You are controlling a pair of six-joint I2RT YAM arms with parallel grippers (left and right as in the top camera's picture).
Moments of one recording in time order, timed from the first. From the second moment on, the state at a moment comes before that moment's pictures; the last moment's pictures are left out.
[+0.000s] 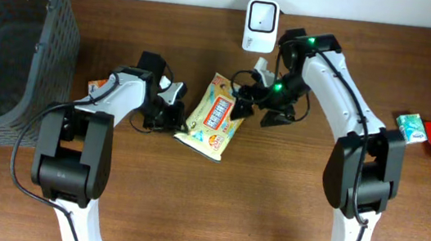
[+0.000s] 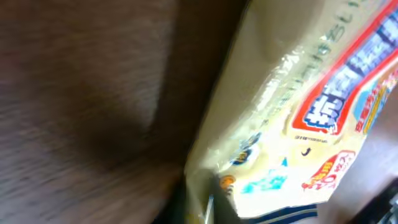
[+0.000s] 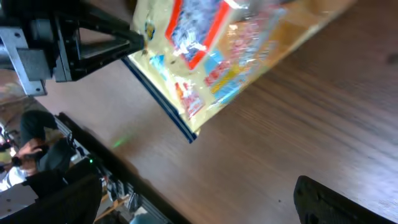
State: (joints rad) left arm -0.17 2.08 1.36 -0.79 0.51 -0.10; right arm 0.24 2.21 1.94 -1.42 -0.62 -0.05
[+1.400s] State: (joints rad) left arm -0.40 2.08 2.30 -1.59 -0.38 -0.25; right arm 0.16 2.17 1.81 -0.90 -0.88 0.27
